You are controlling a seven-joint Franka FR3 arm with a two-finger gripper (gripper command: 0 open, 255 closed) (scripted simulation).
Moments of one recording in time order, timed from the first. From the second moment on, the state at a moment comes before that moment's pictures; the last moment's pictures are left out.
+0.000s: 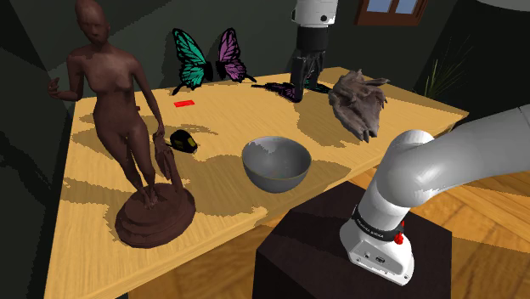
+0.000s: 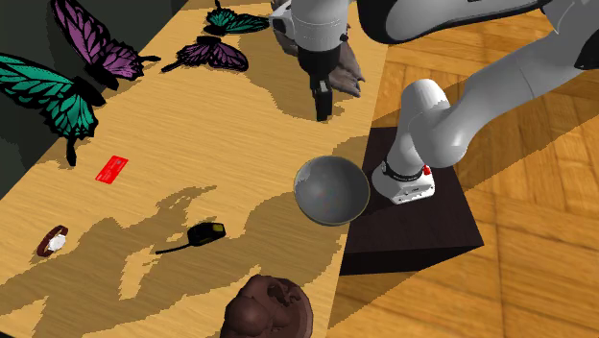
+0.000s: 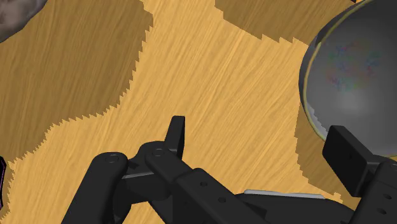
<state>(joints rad) 0.00 -0.77 0.03 -2.35 -0.01 1.53 -0.05</state>
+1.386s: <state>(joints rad) 0.08 -0.16 0.20 -2.08 0.01 1.91 0.08</state>
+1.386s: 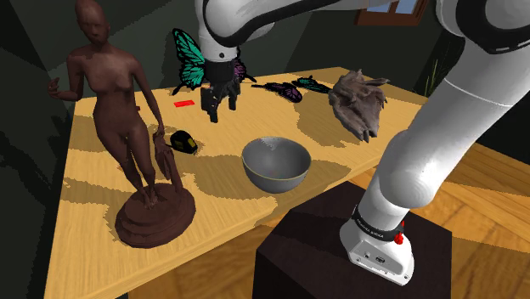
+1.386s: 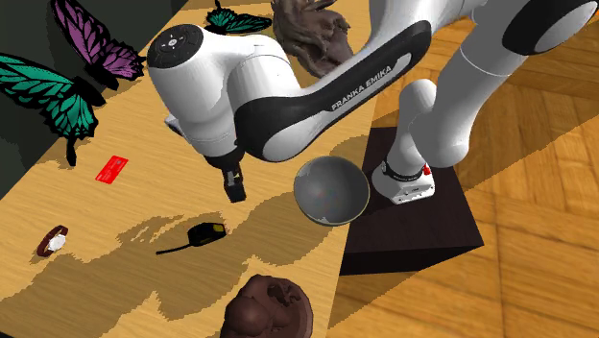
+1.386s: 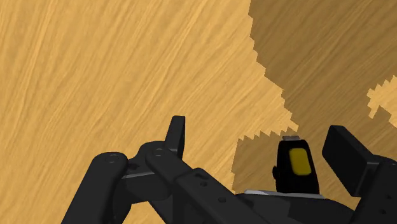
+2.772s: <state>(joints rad) 0.16 0.32 0.26 -1.72 -0.12 2.04 0.19</state>
